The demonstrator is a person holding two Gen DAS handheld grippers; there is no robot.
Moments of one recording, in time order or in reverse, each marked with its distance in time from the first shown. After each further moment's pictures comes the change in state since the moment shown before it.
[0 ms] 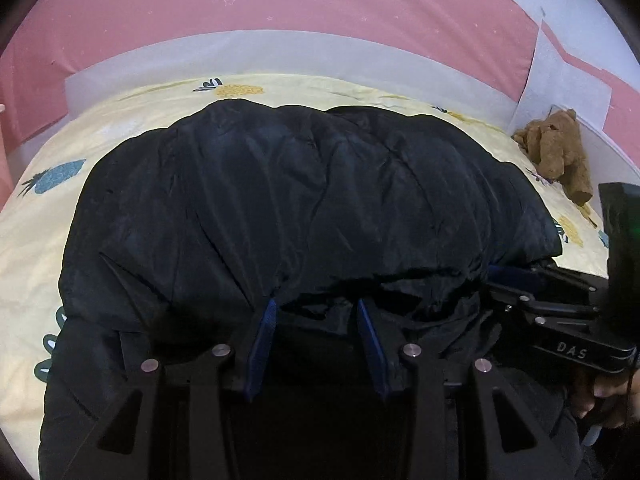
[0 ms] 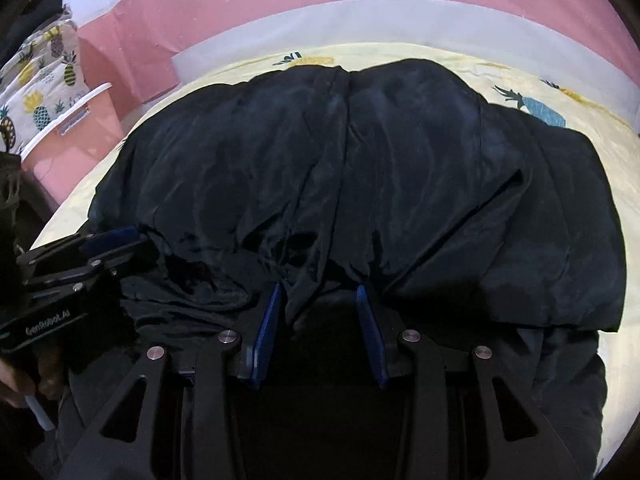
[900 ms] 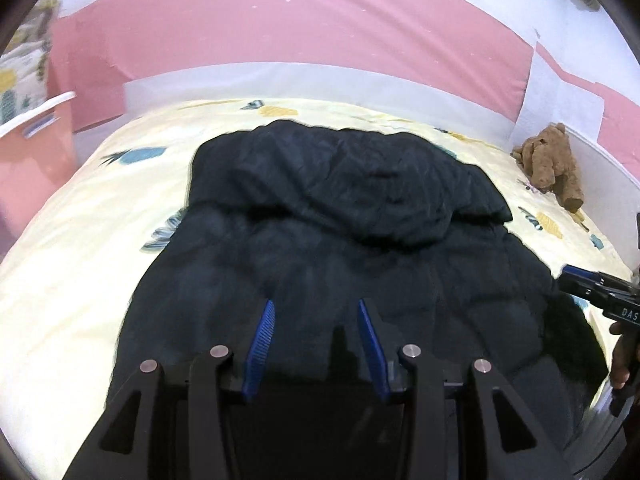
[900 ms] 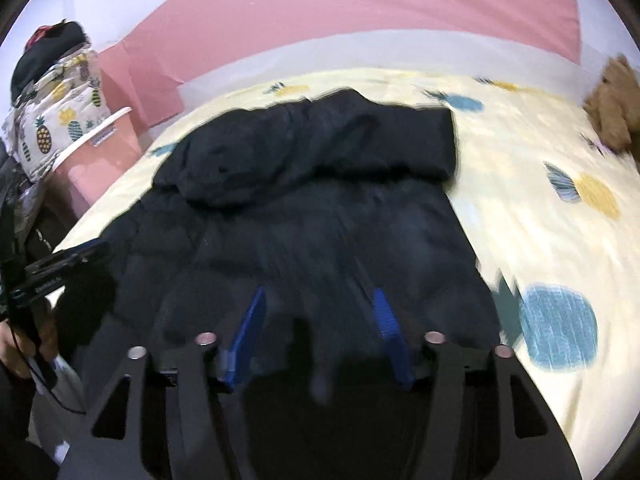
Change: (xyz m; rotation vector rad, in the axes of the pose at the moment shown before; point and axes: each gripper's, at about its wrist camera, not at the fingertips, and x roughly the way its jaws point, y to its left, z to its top) left arm -0.160 0.000 -0.110 -0.062 -0.080 0.083; right arm -0.179 -0.035 -0.123 0.080 -0.082 -0.029
